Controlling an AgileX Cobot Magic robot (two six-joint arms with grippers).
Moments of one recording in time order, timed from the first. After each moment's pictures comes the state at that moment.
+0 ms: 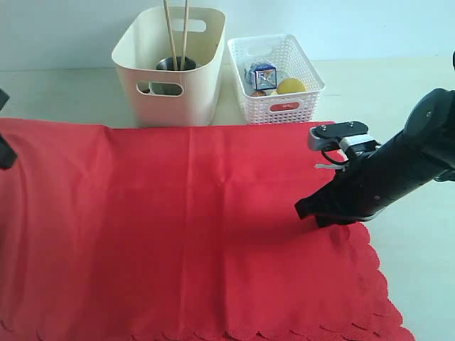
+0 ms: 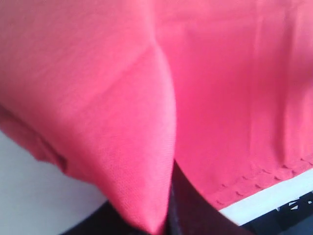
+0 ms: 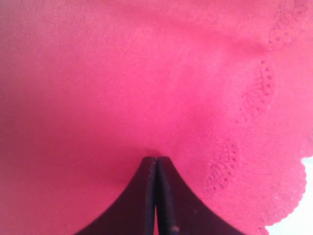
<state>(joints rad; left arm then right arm) 0.08 1.58 -1.12 -0.44 1.21 0.38 0.31 1.81 -0.73 0.67 0.38 -0.62</state>
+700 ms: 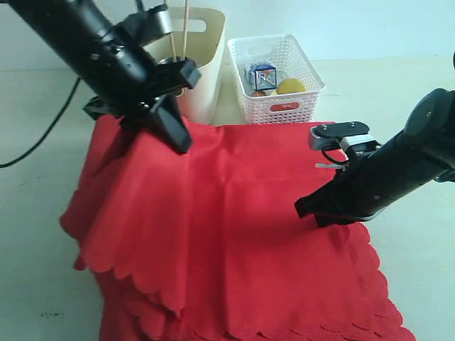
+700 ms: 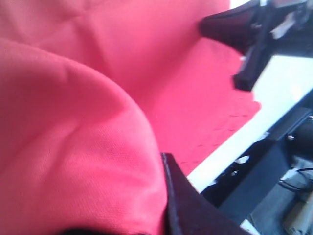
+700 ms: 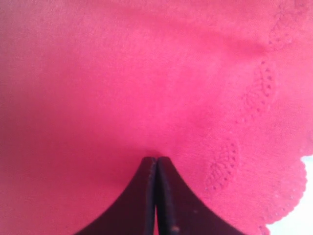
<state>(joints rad) -0.46 1.82 -1.44 -0.62 1.22 0.20 0.31 1.81 -0.73 0.68 0.38 -0.61</state>
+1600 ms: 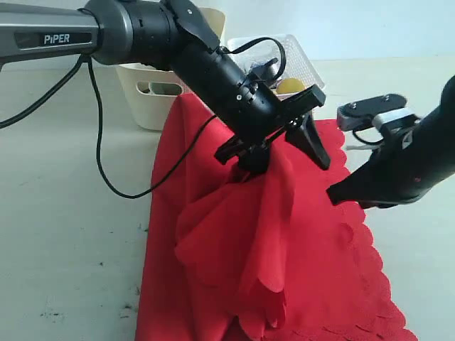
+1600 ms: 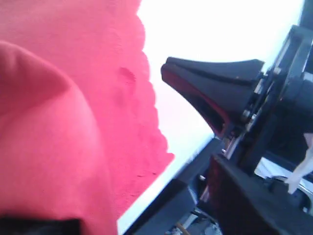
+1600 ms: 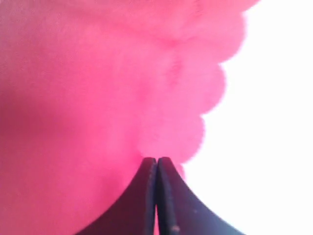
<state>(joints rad) -0.64 2.26 -1.78 -0.95 1.19 0.10 0.31 1.59 -0.72 0.08 0.48 -0.07</state>
